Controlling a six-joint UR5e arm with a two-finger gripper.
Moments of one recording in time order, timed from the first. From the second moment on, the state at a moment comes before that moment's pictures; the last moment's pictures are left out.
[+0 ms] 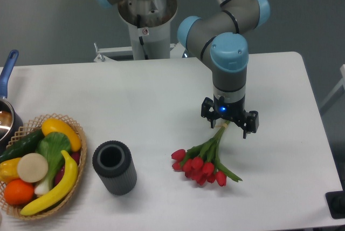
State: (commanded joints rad) arm 2.60 -1.91 -1.74 -0.81 1.58 1.05
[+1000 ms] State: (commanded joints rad) arm 2.59 -2.00 -1.82 -0.77 1.58 1.05
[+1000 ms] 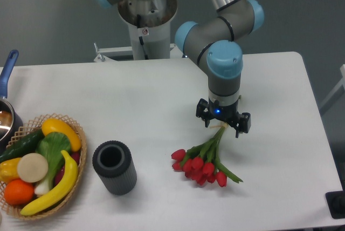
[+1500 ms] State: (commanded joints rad) arm 2.56 -2.06 -1.80 -0.76 1.58 1.04
